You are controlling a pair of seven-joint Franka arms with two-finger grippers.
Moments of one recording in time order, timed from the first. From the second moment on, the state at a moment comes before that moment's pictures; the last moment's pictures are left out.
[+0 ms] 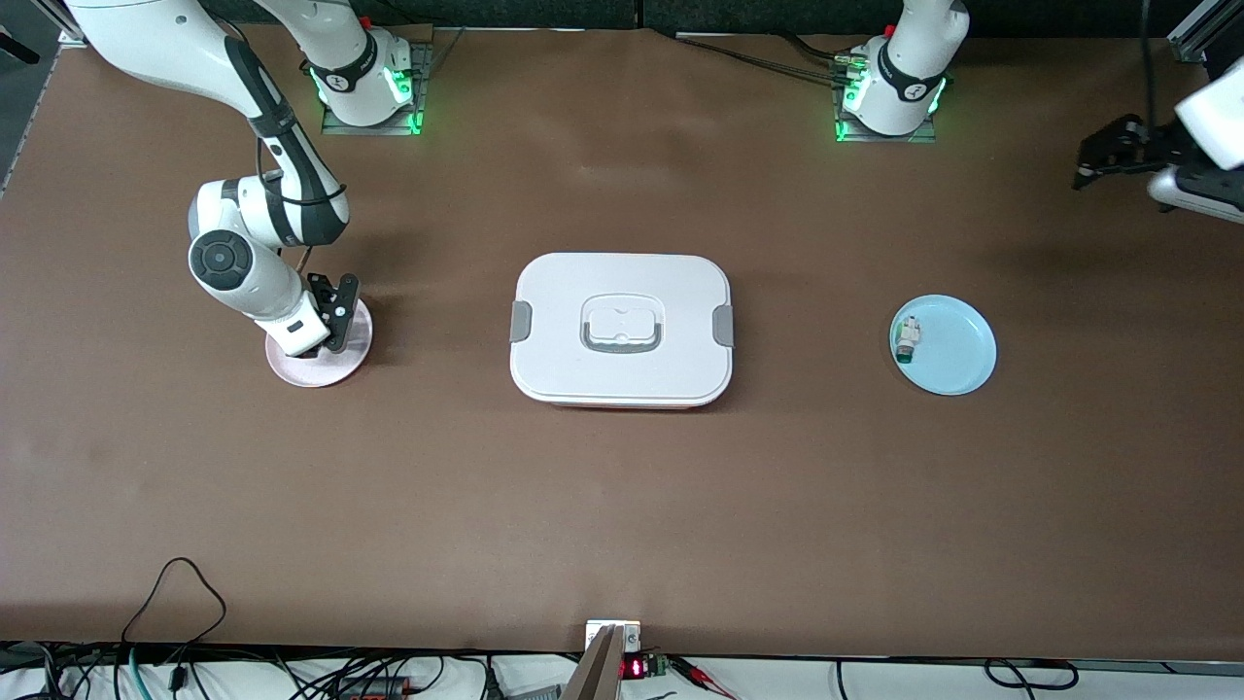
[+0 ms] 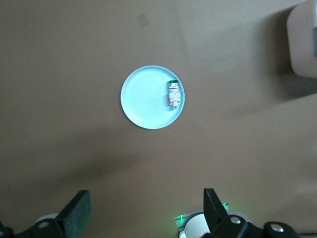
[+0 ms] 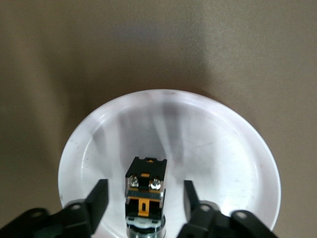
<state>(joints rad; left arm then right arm) 0.02 -0.09 0.05 -1.70 0.02 1.47 0.36 0.07 0.35 -0.01 -2.26 -0.21 2.48 -1.17</state>
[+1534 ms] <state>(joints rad) 0.07 -0.02 -0.12 -1.54 0.02 1.36 0.15 0.08 0.15 0.00 -1.52 -0.06 1.46 -0.22</state>
